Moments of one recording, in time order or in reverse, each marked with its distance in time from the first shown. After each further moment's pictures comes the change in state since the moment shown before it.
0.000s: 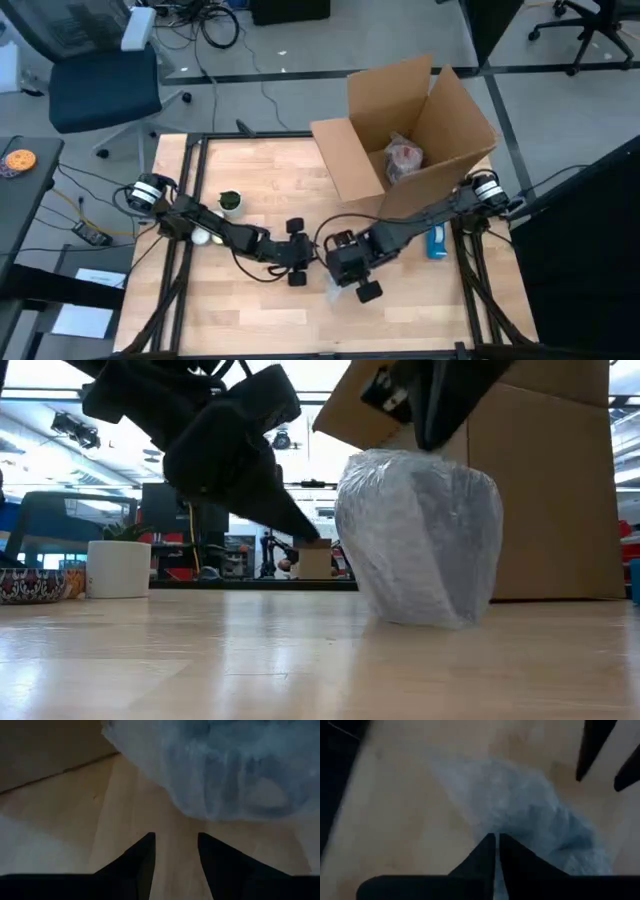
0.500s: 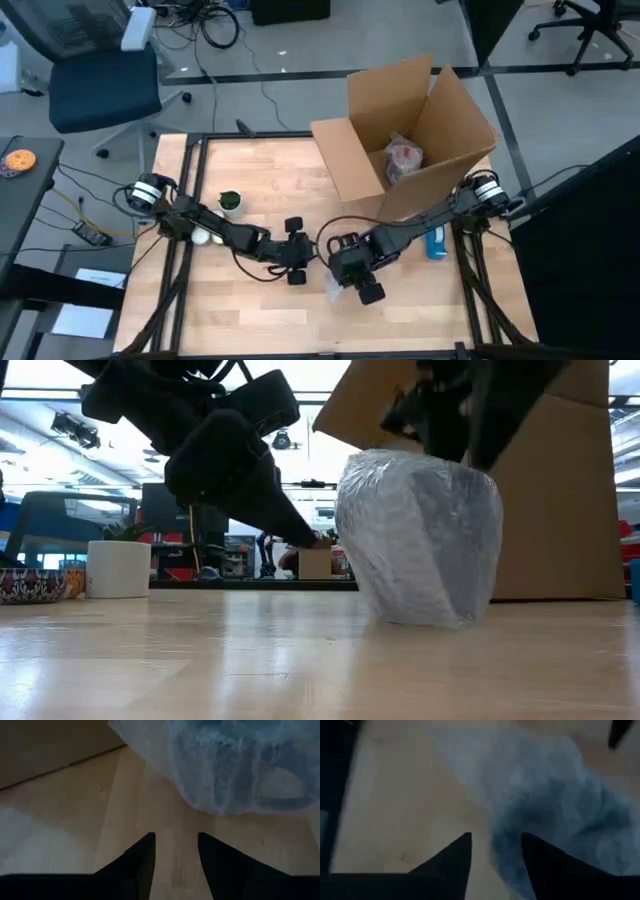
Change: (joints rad) left arm 0.000 0.000 0.000 -0.009 -0.017 -0.006; right arm -0.013 -0.003 -0.120 0.032 0.019 0.089
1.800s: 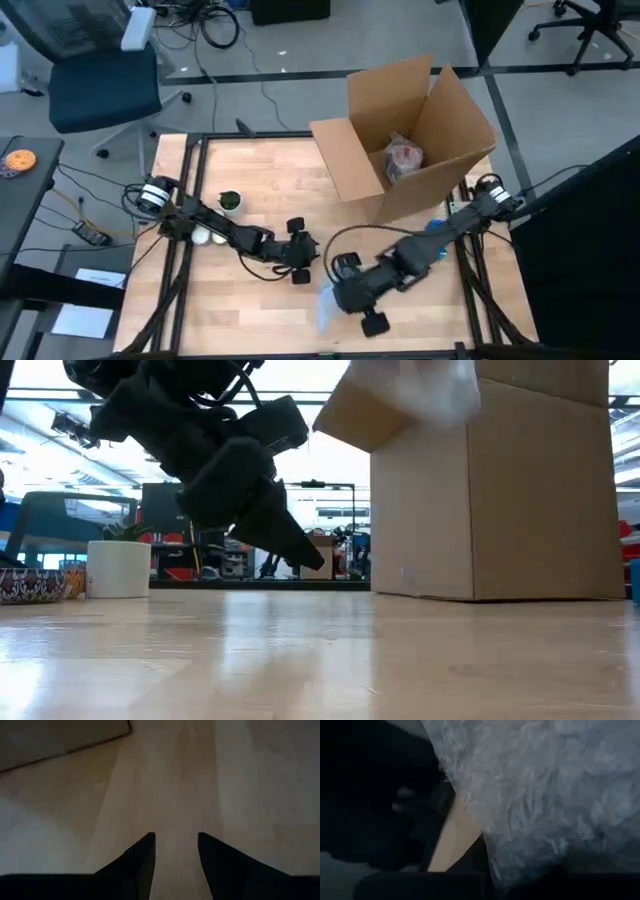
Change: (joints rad) left arm 0.028 0.068 0.000 0.079 -0.007 -0.046; right arm 0.214 -0.018 0.440 -0.044 0.147 0.083
